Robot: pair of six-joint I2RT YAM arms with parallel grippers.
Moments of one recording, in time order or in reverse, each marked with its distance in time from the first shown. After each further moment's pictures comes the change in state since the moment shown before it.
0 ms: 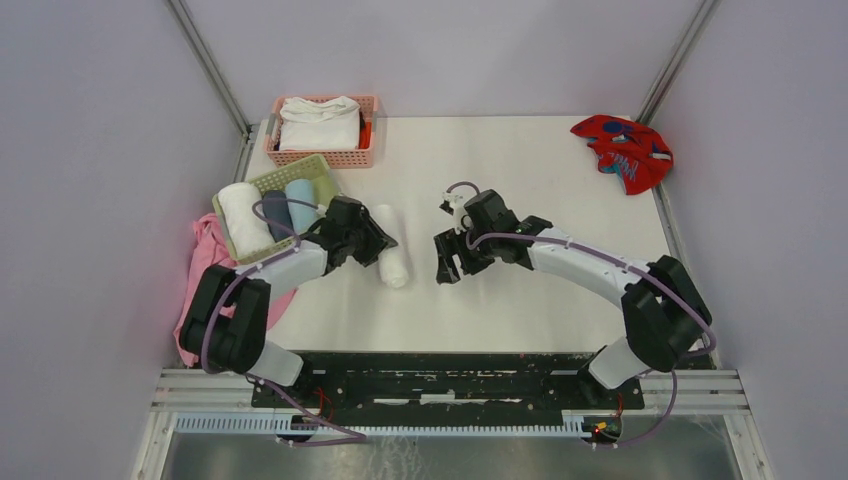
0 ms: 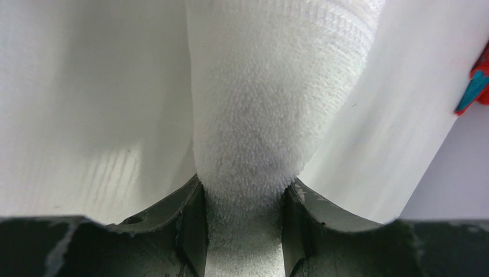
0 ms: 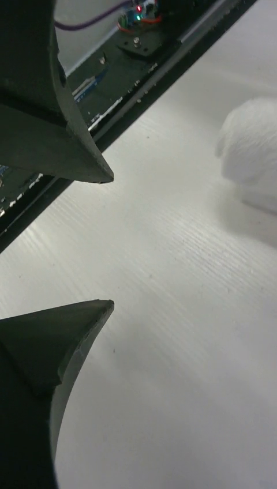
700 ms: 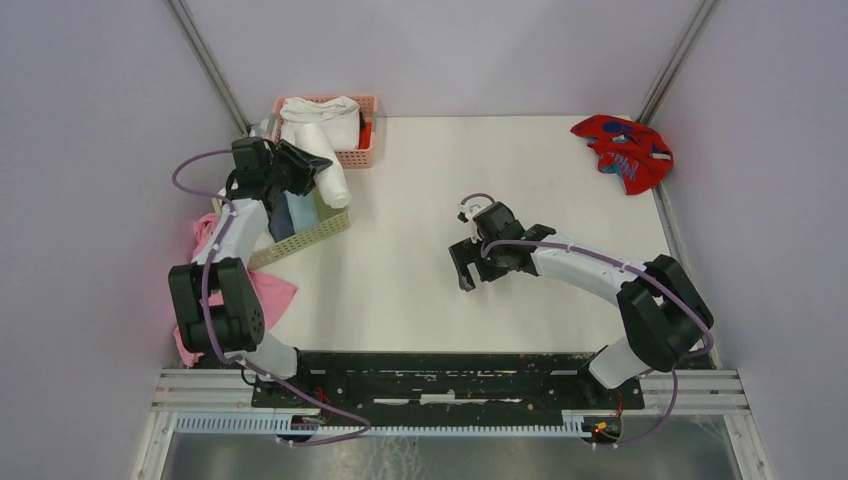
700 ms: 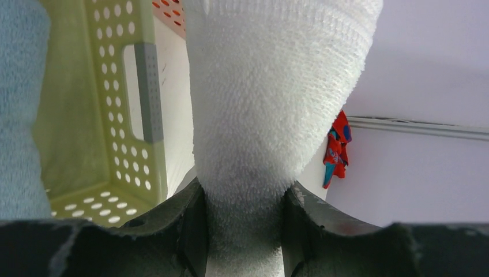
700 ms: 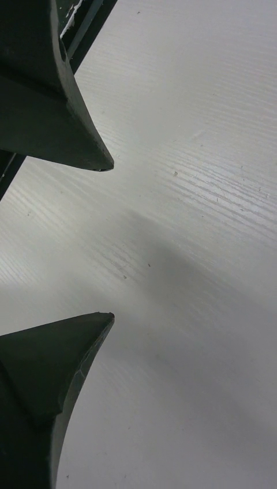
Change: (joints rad) left arm 0.497 0.023 0.377 -0.036 0.319 0.121; right arm -0.044 -0.034 -0.115 -0.032 0.272 -0.070
